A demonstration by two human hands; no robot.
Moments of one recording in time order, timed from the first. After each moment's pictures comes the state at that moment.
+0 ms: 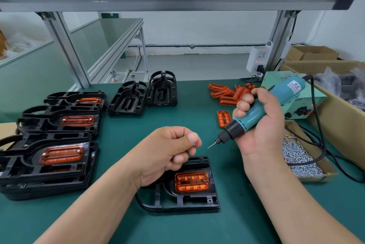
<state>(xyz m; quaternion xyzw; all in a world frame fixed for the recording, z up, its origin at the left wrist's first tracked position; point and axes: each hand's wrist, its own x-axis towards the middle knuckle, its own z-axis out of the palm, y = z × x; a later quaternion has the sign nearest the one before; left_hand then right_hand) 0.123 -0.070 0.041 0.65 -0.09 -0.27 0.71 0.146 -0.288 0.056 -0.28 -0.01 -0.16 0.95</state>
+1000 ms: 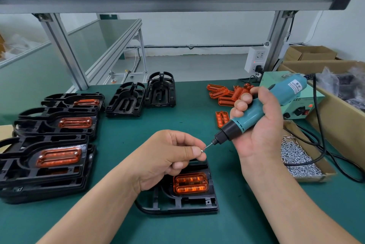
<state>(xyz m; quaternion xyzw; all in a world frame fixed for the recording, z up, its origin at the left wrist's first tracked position) 0.122 -0.074 0.038 0.64 -0.09 -0.28 0.70 0.142 -0.284 0.058 -0.28 -0.04 -0.16 0.95</state>
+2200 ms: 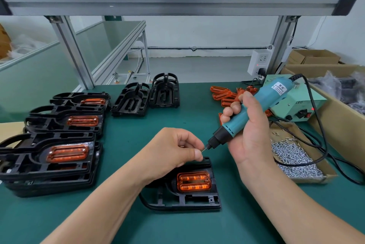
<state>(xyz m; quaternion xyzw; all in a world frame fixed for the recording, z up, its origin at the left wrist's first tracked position) 0.125 -0.072 0.036 0.78 -0.14 -0.17 0.59 0.146 -0.270 0.044 -0.35 0.00 -0.16 0.92</state>
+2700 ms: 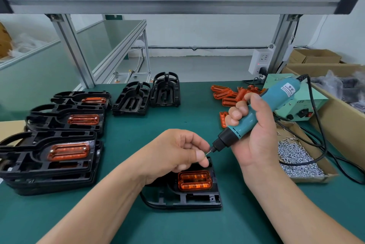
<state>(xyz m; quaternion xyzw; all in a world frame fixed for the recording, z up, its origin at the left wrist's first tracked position) 0.122 -0.070 0.040 0.72 -0.16 -0.26 0.62 0.135 -0.276 0.046 -0.32 -0.07 -0.13 0.94</state>
